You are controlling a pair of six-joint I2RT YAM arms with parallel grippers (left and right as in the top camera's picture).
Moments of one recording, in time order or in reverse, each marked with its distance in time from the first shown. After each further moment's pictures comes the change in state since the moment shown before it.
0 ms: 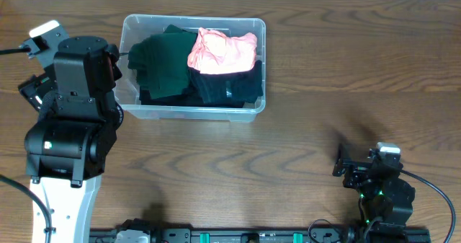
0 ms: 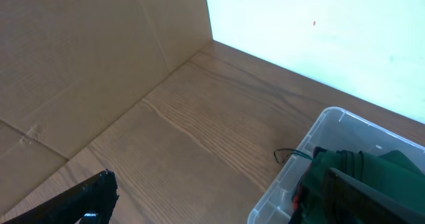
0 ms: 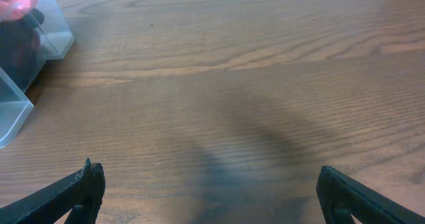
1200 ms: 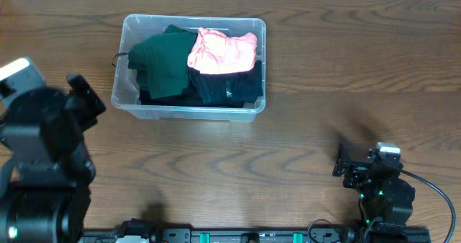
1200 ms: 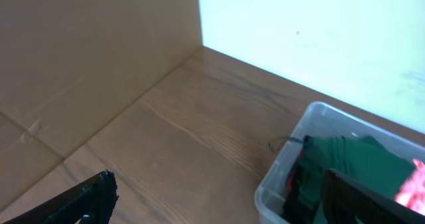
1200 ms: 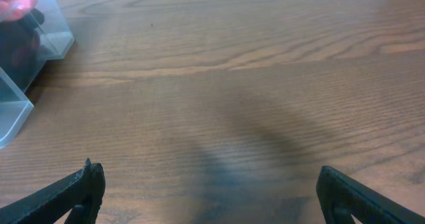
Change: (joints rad) left arm 0.098 -0.227 -0.018 -0.081 0.181 0.089; right arm 0.000 0.000 0.000 0.000 0.000 0.000
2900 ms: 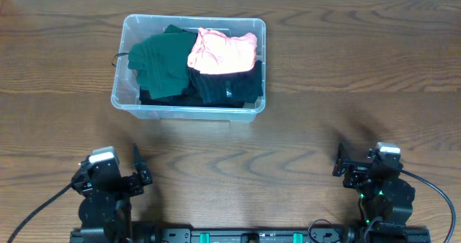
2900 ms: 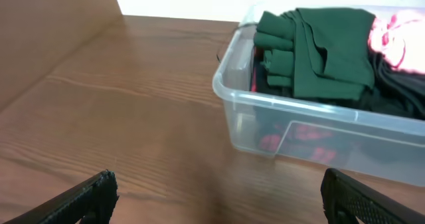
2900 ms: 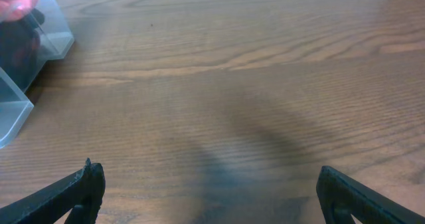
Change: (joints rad) left arm 0.037 -0.868 -1.019 0.288 0.332 0.211; right arm 0.000 0.000 0.000 0.000 0.000 0.000
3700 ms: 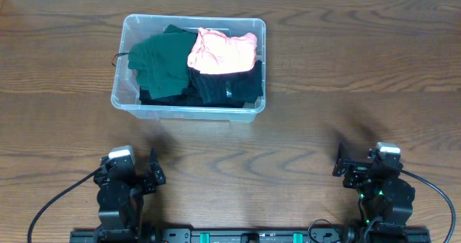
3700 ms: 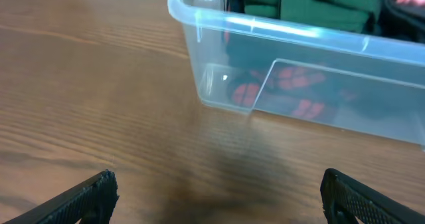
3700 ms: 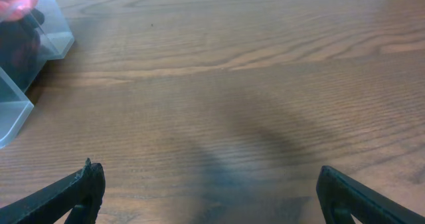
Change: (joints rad) left arm 0.000 -0.052 -0.225 0.056 0.102 -0.072; right arm 0.000 0.000 0.000 0.000 0.000 0.000
